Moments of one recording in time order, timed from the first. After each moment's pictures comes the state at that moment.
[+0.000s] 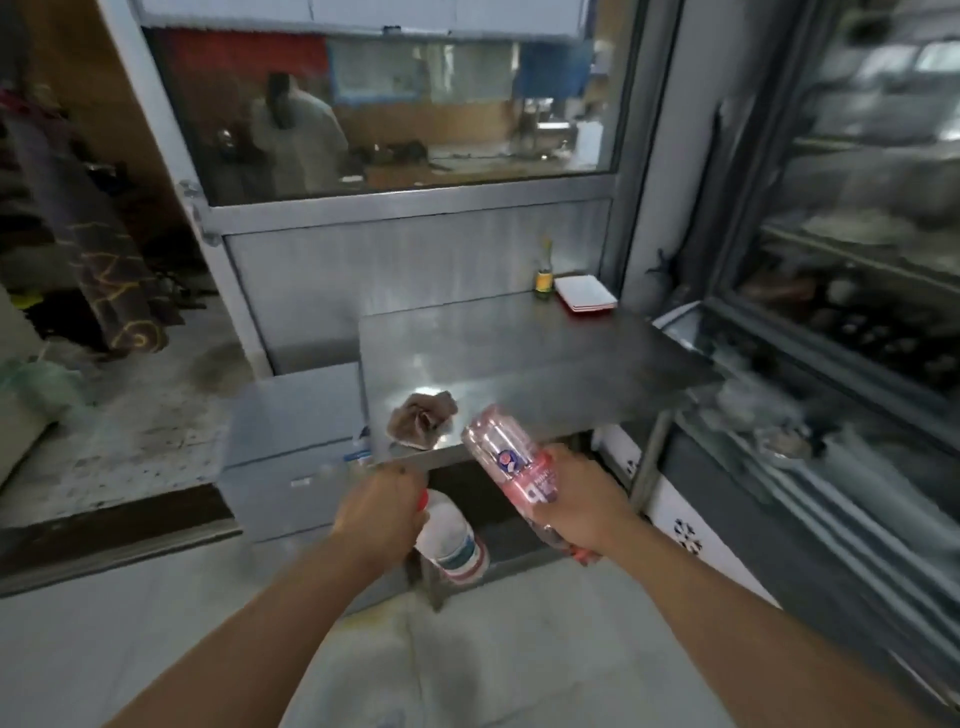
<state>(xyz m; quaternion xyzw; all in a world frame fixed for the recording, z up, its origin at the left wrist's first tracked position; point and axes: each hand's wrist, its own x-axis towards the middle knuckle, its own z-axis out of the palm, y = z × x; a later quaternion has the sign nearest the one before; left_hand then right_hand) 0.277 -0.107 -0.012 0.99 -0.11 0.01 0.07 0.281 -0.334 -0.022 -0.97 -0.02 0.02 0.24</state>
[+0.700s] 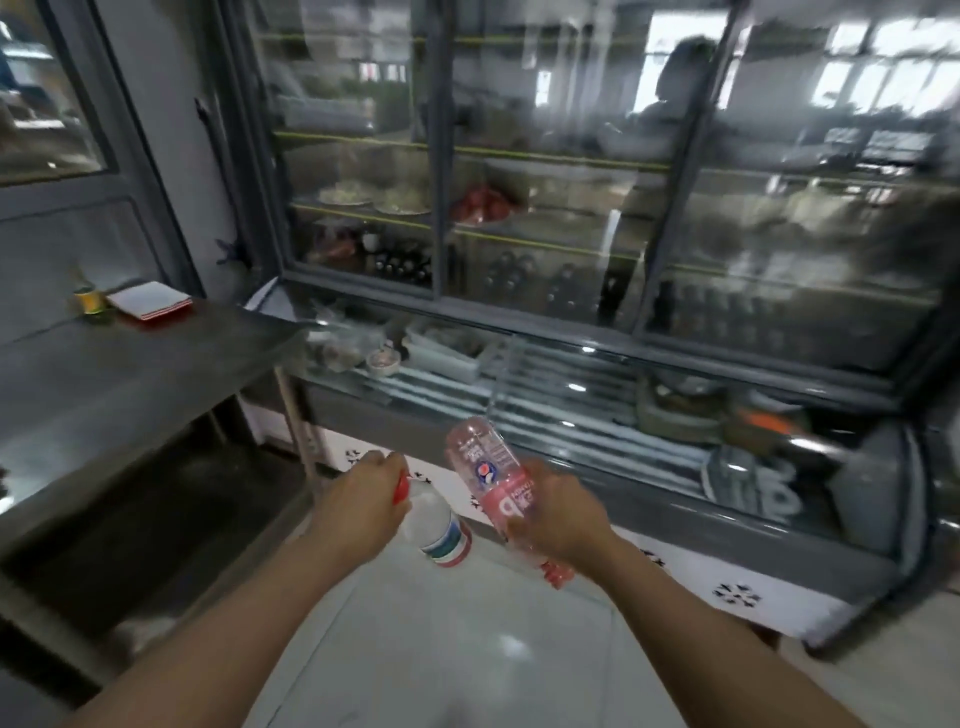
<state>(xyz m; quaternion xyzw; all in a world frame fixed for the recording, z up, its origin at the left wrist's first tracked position) 0.012 -0.366 -0.003 0.85 -0.50 0.00 0.14 -0.163 -0.508 -0.021 -0.88 0.39 -0.06 0.26</state>
